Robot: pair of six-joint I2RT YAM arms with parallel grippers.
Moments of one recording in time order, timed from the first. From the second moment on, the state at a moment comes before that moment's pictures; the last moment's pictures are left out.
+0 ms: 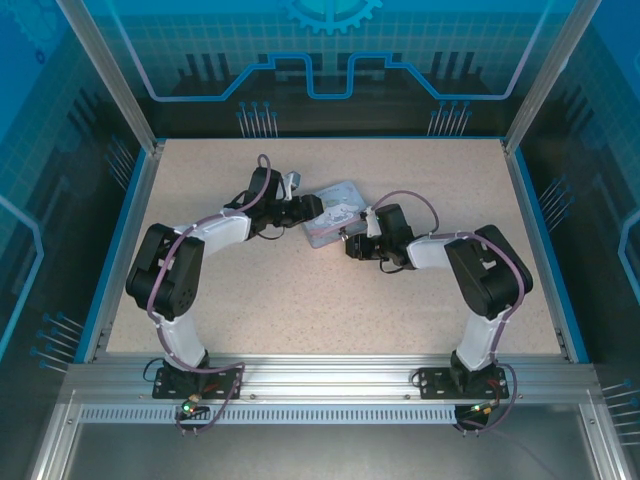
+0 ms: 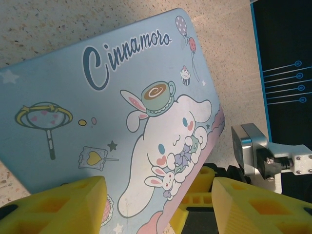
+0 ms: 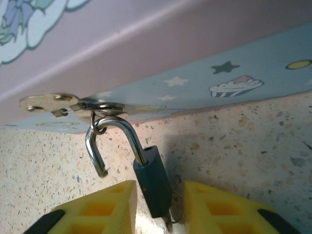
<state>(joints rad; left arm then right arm) -0.33 1.82 1.12 0.00 0.51 -0.68 0.43 1.83 0.84 0.18 -0.36 0.43</state>
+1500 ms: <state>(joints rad) -0.48 1.89 1.25 -0.06 0.46 -0.68 0.44 1.79 0.82 0.15 -0.22 0.54</state>
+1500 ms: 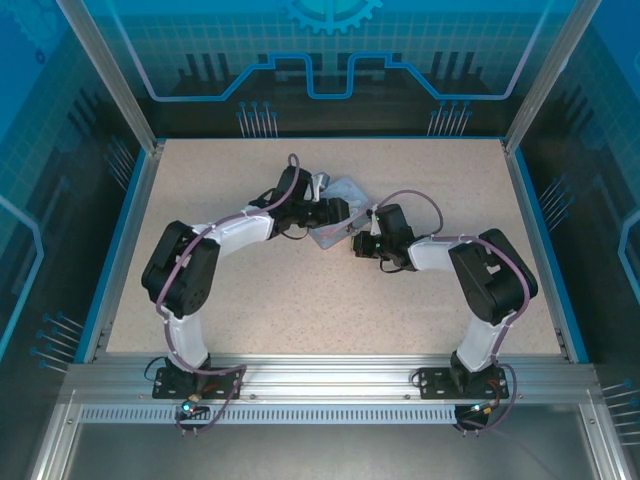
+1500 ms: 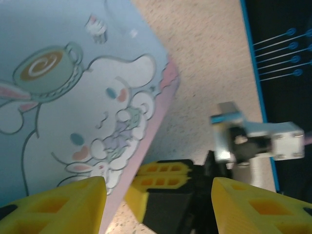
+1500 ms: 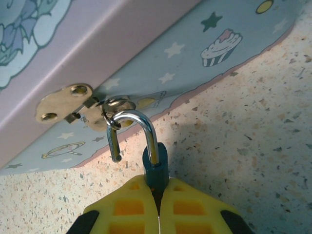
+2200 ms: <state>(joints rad) -0.50 1.87 1.16 0.09 0.44 -0.69 0.44 1.79 0.81 0.24 -0.20 0.75</state>
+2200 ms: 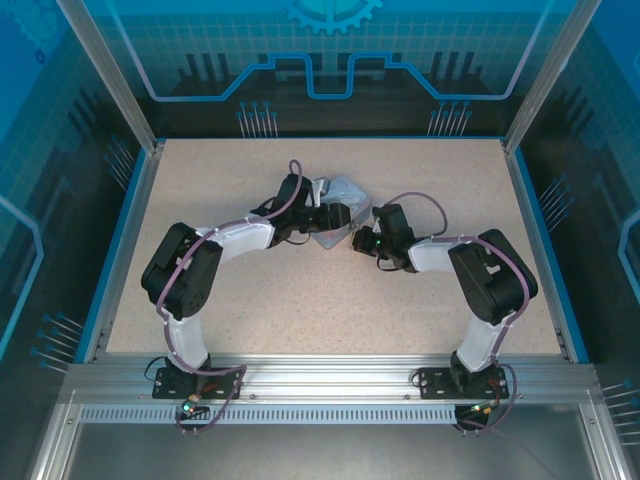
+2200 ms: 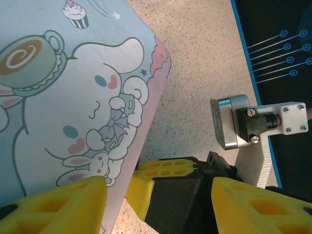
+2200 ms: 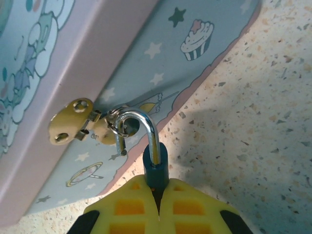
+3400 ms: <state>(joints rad) -0.52 1.87 1.14 0.15 0.43 -0.72 0.37 1.85 0.83 0.44 -0.17 0.87</state>
